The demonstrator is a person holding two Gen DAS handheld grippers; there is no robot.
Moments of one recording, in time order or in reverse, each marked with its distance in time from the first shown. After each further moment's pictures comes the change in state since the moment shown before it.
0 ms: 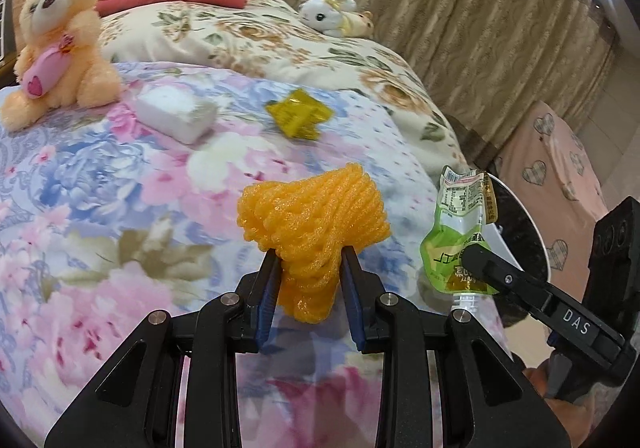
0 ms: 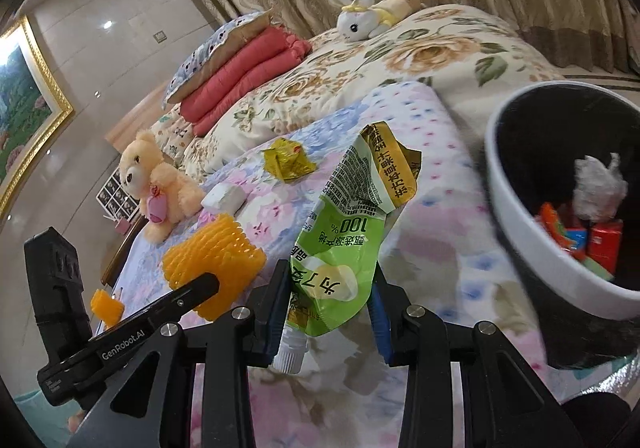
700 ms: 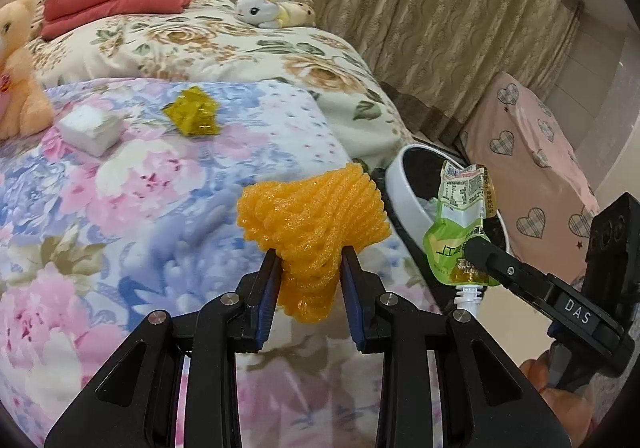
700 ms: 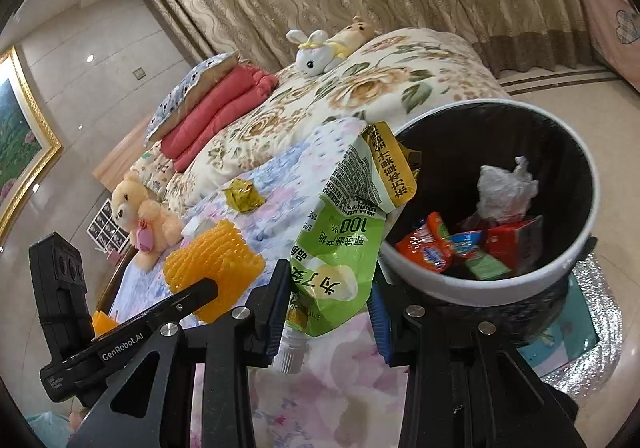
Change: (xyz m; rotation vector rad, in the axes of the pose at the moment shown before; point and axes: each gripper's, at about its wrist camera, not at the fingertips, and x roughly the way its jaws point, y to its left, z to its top) left arm 0.004 -0.080 -0.008 0.111 0.027 -0.098; right arm -0.067 -0.054 0.001 0.071 -0.095 -0.059
